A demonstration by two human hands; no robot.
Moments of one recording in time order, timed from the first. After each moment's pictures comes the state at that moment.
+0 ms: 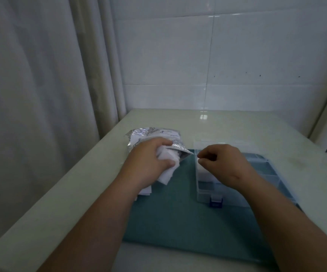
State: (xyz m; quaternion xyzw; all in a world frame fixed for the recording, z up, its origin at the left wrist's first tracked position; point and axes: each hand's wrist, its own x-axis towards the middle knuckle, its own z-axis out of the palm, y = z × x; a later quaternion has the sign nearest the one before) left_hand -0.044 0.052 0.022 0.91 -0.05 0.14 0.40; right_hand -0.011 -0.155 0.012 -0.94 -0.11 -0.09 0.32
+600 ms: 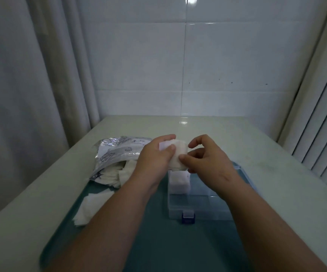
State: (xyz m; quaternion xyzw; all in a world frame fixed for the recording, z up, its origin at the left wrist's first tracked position) left_hand 0.013 -0.035 0.015 0.73 -0.04 0.11 0.67; right_hand -0.006 -0.173 0.024 -0.85 -0.07 -0.10 0.51
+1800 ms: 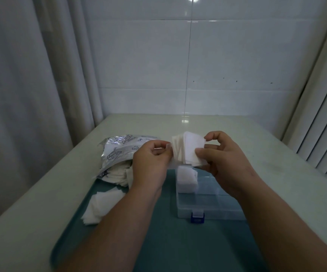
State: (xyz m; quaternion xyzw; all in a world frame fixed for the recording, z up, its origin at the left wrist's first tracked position) left_hand 0.018 -0.020 -0.005 0.67 0.04 0.19 0.71; right_hand -0.008 -0.176 0.030 -0.66 -0.07 -0.03 0.74
